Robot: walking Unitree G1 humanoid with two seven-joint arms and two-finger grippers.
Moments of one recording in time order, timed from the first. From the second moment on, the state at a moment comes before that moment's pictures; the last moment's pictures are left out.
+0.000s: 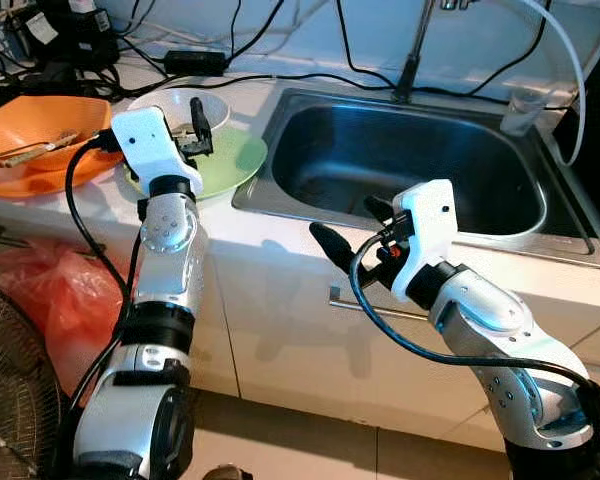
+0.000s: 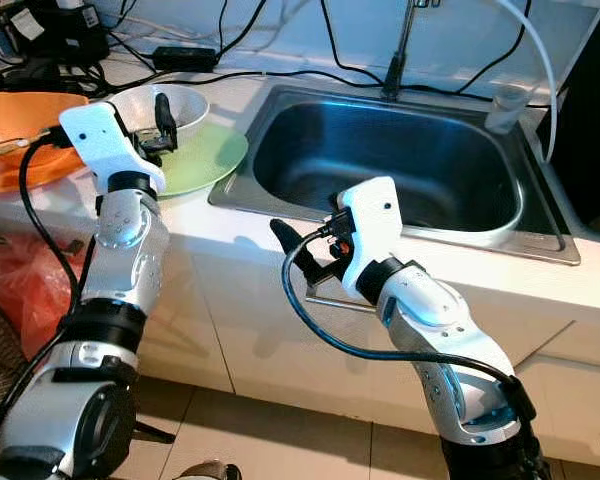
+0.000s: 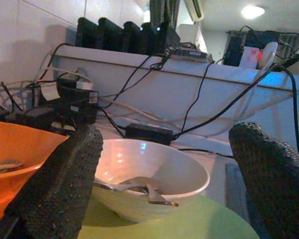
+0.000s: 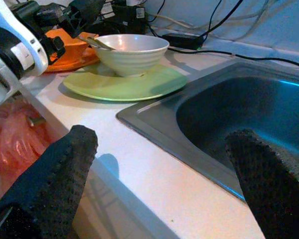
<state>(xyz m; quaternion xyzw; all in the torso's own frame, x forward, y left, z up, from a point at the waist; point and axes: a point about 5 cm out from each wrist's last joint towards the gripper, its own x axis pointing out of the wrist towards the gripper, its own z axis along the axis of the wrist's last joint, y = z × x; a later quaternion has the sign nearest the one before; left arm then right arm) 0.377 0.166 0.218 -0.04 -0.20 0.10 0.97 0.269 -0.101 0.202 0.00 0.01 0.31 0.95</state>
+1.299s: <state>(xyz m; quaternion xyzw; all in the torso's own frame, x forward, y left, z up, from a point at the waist) 0.346 0.139 0.211 0.05 -0.22 0.06 0.97 0.267 -0.098 0.199 0.01 0.02 0.32 0.95</state>
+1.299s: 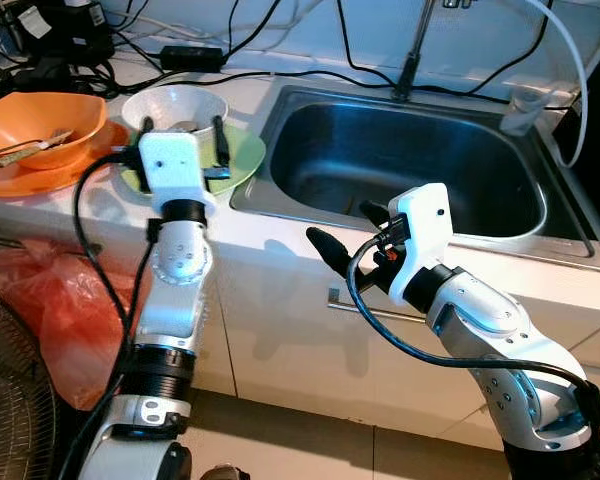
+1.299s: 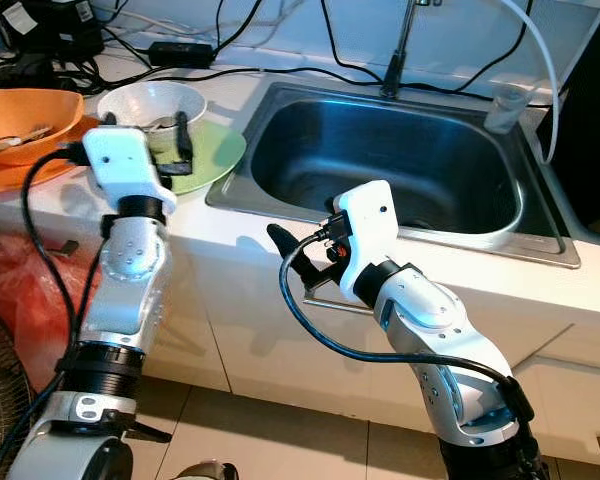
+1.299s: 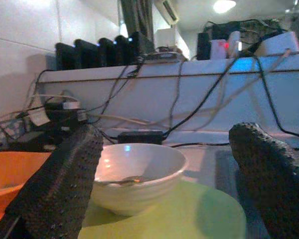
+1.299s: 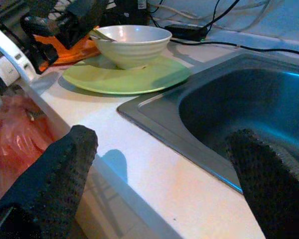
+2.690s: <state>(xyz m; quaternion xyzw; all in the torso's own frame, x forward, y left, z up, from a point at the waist) 0.361 0.147 0.186 0.07 -0.17 0.08 0.98 0.258 -0.103 0.194 -0.01 0.04 0.33 0.94</state>
